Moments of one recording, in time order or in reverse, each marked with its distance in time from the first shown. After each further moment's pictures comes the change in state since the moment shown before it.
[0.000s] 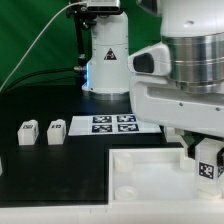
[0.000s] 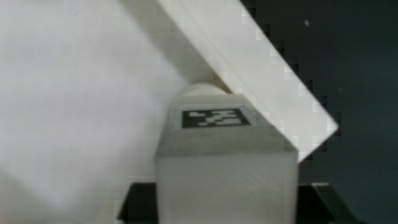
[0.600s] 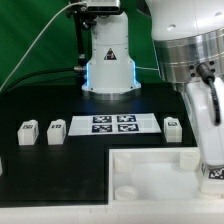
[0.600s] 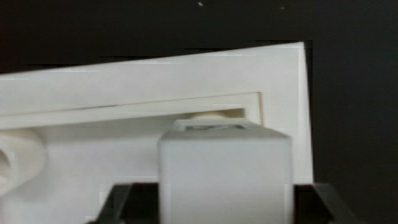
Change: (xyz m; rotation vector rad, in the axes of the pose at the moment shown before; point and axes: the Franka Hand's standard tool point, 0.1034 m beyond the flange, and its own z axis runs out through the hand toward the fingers) arm -0.009 0.000 0.001 0.040 -0.026 0.576
